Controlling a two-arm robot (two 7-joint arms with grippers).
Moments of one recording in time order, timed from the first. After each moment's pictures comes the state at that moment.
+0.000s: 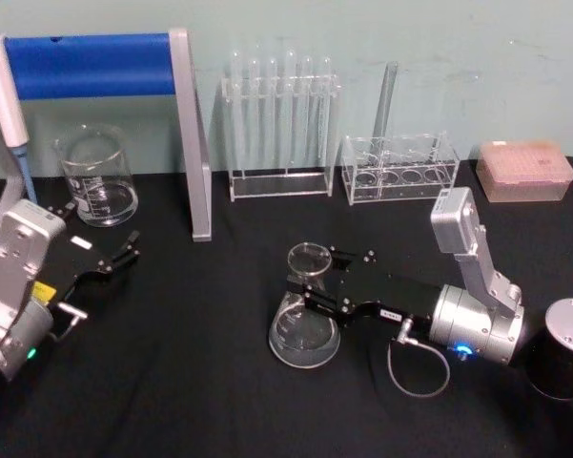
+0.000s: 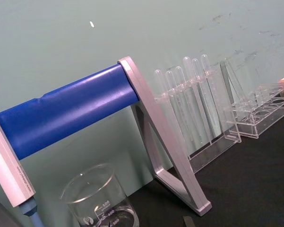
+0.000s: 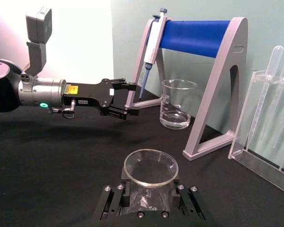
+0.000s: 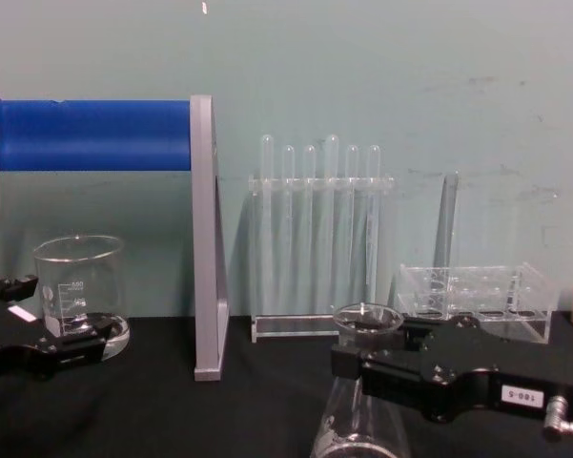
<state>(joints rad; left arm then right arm) -0.20 0.60 0.45 -1.41 -0.25 -0.12 0.03 0.36 0.45 -0.55 -1.30 0.48 -0.14 0.73</state>
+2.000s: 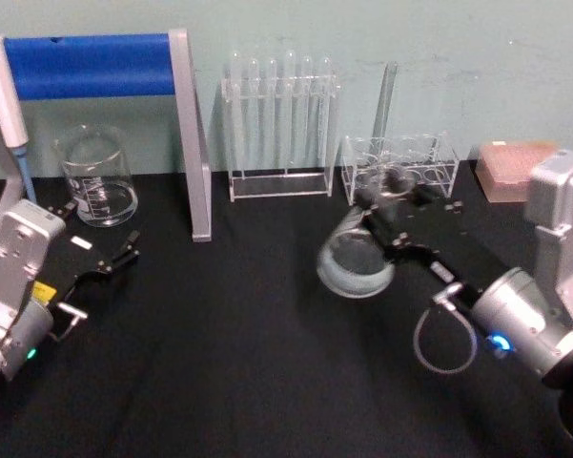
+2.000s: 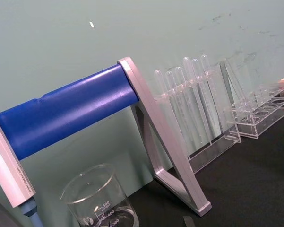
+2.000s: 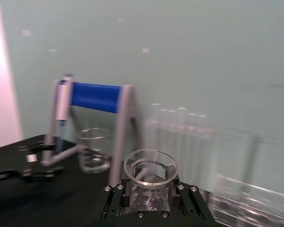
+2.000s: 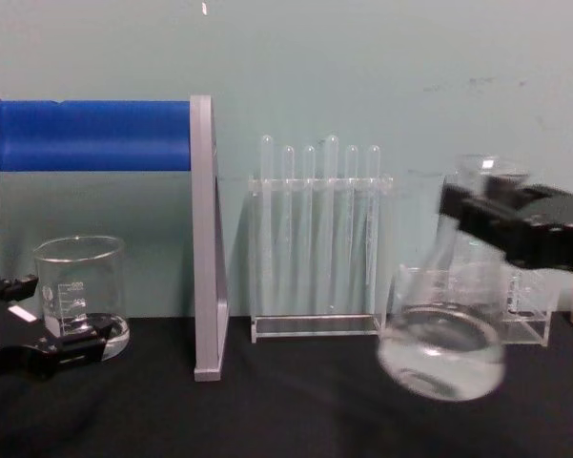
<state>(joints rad) -0.20 0.60 0.45 -1.41 -0.25 -0.12 0.03 0.03 0.38 -0.27 -1.76 0.38 -0.03 0.28</state>
